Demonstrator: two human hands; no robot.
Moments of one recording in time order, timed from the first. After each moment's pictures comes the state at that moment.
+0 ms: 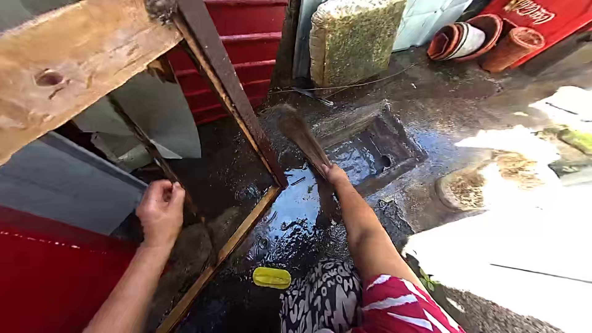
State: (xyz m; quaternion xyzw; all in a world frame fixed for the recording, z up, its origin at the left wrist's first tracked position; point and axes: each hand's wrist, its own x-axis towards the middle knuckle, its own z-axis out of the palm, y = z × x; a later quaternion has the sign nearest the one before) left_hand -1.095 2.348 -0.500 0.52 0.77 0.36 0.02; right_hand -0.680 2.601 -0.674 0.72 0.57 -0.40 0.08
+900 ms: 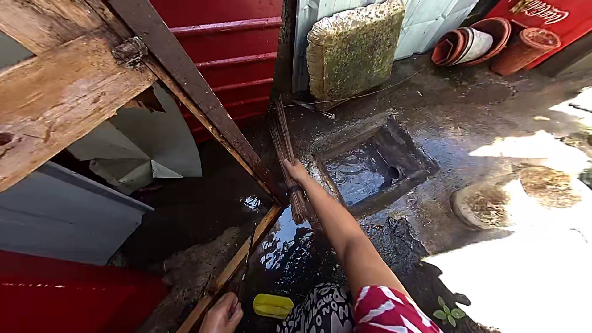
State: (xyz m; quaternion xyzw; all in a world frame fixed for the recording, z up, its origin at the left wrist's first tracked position) left_hand -0.982 2.217 -0.581 0.53 0.75 0.06 0.38; right_hand -0.825 2.636 -0.646 0.59 0.51 -0.61 -0.14
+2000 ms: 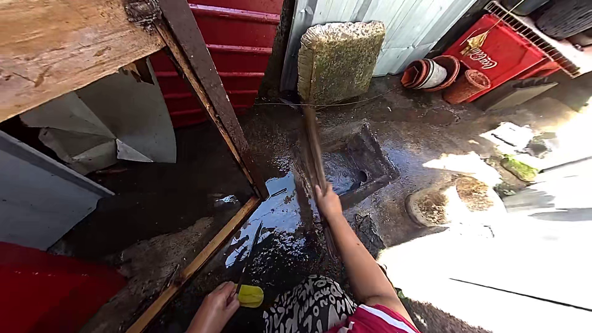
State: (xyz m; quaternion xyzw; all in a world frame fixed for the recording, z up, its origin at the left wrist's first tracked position) left_hand -0.939 2.215 -0.623 0.58 0.69 0.09 0.43; right_hand -0.659 2.537 -0.612 0.74 0.58 -0.34 0.01
